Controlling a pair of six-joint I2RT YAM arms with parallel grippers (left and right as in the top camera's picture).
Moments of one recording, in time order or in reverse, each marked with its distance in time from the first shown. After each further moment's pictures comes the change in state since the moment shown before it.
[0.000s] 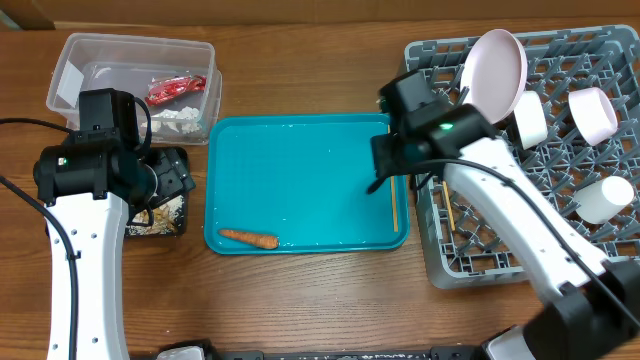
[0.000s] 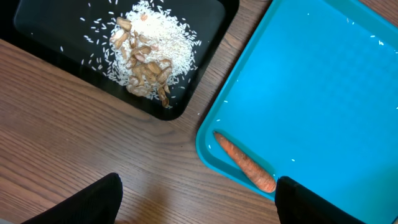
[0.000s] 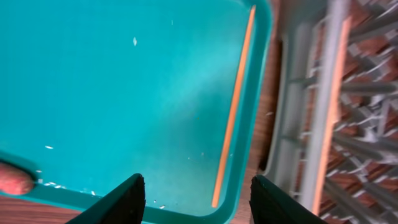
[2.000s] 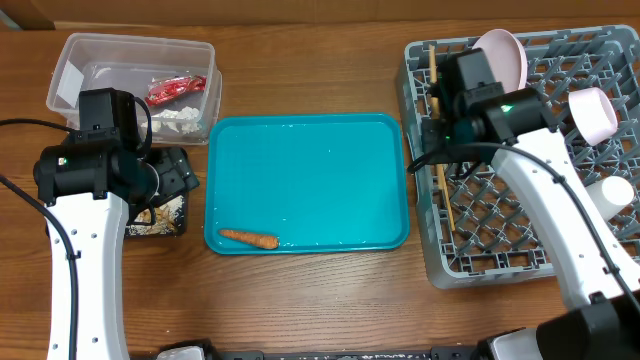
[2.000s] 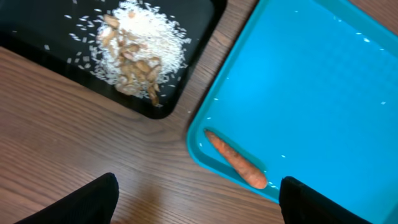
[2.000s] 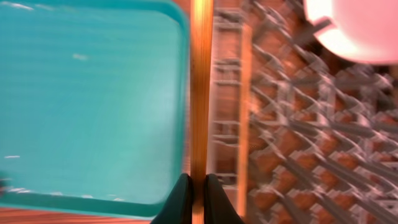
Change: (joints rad) left arm 0.000 0.000 -0.001 0.006 0.040 0.000; right arm -0.206 -0.071 0.059 -0.128 0.007 -0.130
